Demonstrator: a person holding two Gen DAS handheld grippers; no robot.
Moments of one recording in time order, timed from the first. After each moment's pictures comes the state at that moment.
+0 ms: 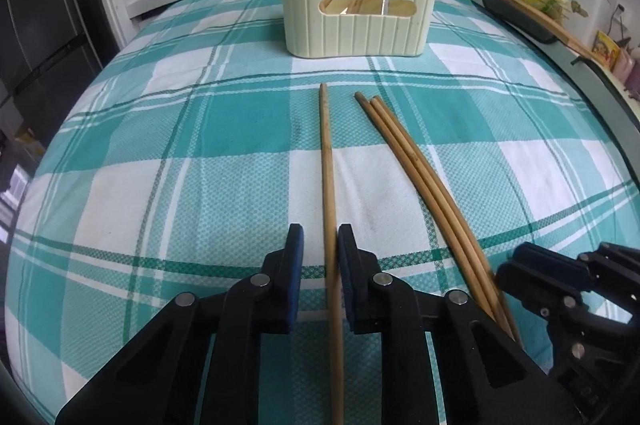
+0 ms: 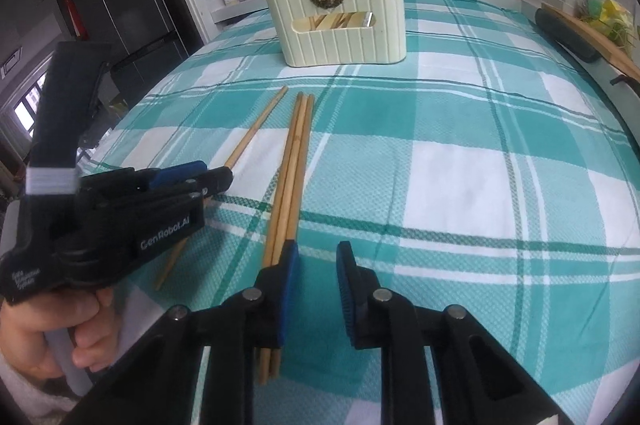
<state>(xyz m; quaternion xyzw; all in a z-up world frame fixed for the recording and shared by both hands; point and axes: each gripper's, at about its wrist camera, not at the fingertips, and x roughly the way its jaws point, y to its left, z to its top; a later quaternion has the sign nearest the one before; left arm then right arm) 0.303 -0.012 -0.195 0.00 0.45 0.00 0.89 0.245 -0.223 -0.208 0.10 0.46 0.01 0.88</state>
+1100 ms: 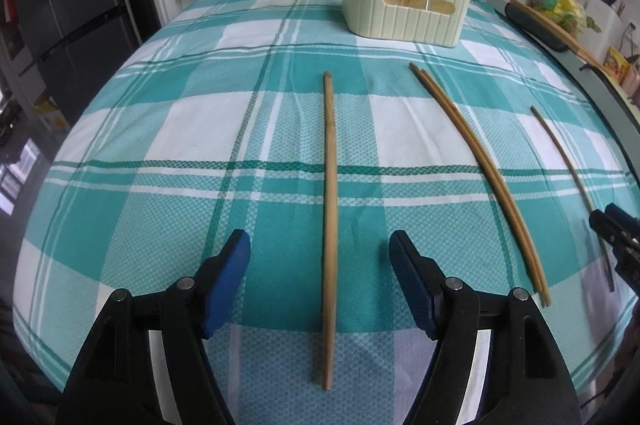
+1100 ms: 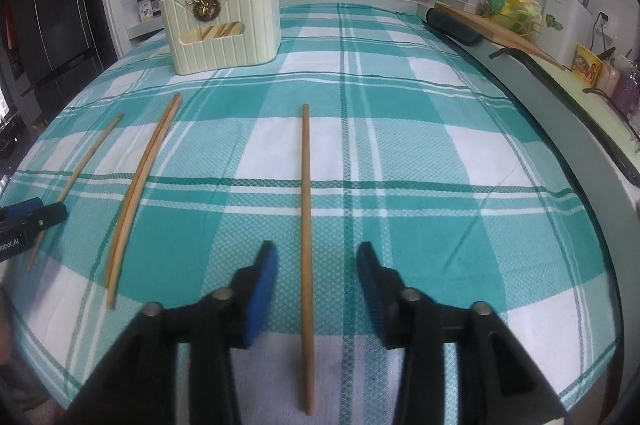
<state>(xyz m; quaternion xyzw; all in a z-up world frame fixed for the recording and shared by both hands) 0.241 0.035 -0.196 -0.02 0.46 0.04 0.89 0.173 -0.274 -0.207 0.07 0.44 -0.16 0.88</state>
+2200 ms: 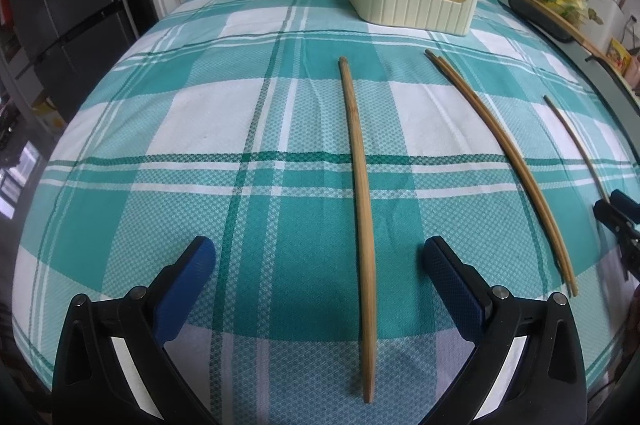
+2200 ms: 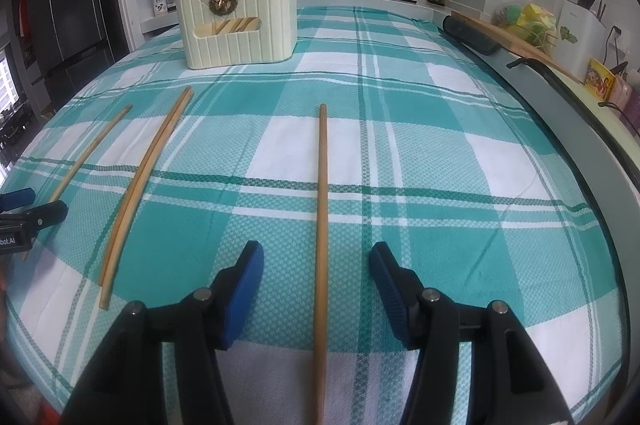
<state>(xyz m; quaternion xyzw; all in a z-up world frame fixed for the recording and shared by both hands) 0.247 0.048 -0.207 -0.02 0.46 0.03 0.89 0.183 -0.270 -0.218 0.05 0.43 -0.14 0.89</state>
